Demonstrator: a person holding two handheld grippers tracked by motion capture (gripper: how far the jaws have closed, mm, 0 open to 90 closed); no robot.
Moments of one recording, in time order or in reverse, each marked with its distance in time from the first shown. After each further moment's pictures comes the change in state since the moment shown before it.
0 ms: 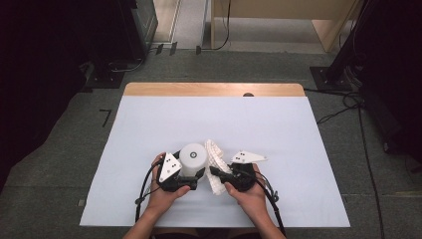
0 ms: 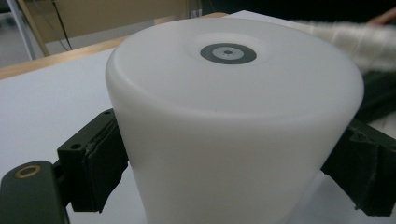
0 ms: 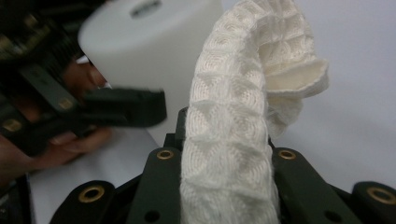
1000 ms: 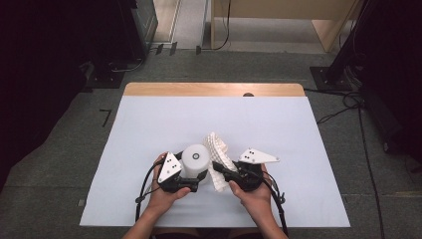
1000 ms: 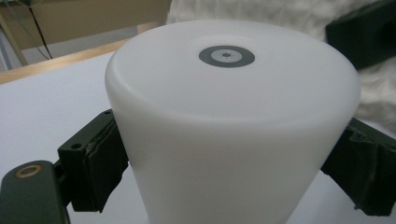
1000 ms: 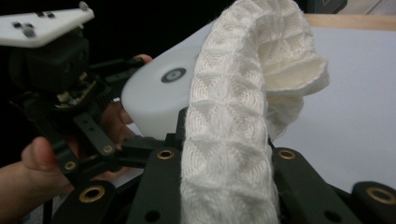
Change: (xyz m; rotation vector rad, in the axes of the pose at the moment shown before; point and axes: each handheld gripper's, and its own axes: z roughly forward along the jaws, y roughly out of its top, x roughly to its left) left arm -0.002 0.005 -0.002 -0.018 -0.067 -0.002; right arm 0.015 0.018 -0.029 -0.109 0.008 -0.007
